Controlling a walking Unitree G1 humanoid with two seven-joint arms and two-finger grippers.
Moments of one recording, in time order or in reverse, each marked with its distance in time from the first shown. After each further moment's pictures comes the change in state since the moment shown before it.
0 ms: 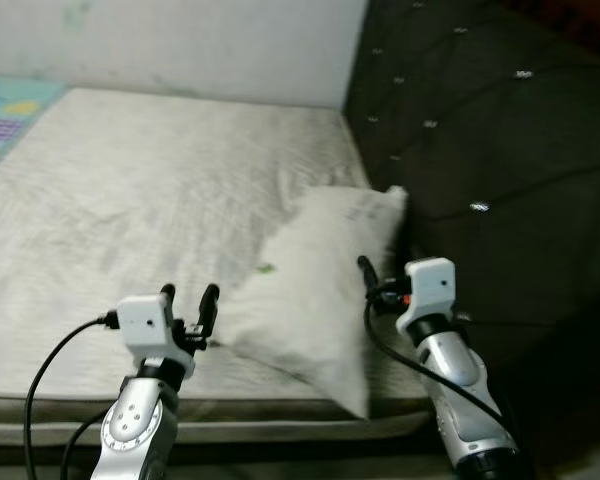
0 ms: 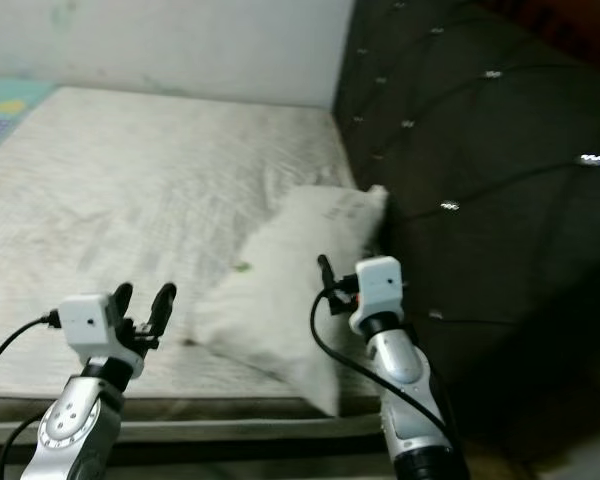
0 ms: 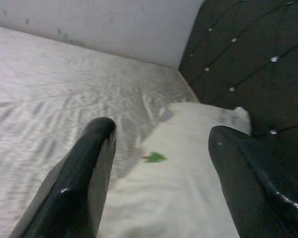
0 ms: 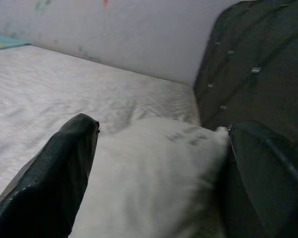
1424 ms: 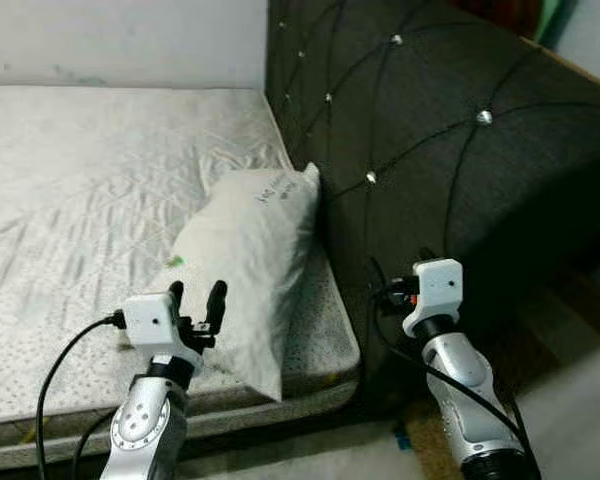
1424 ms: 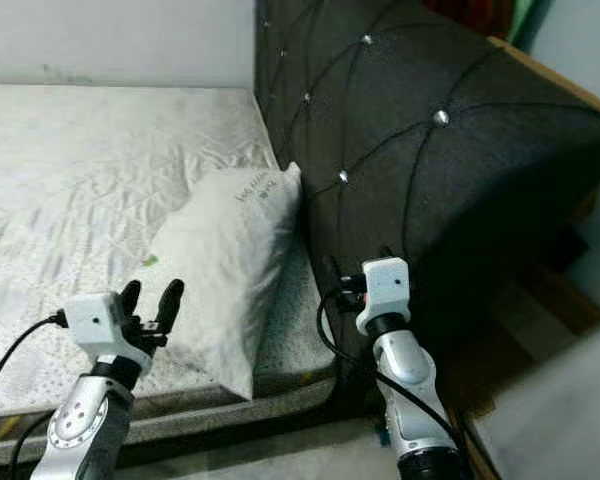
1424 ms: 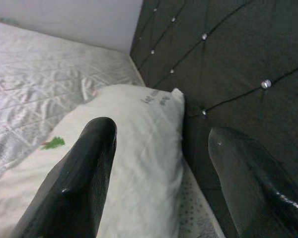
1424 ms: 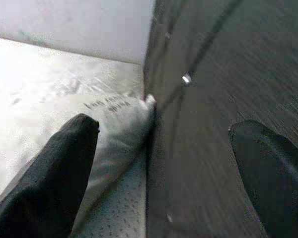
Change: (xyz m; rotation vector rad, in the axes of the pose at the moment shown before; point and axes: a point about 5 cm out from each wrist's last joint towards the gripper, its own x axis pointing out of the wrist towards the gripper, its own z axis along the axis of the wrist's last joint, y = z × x) left arm 0.000 -0.005 -0.001 -0.042 -0.013 -0.009; right arm -0.001 -0.003 -0.002 0.008 0.009 -0.008
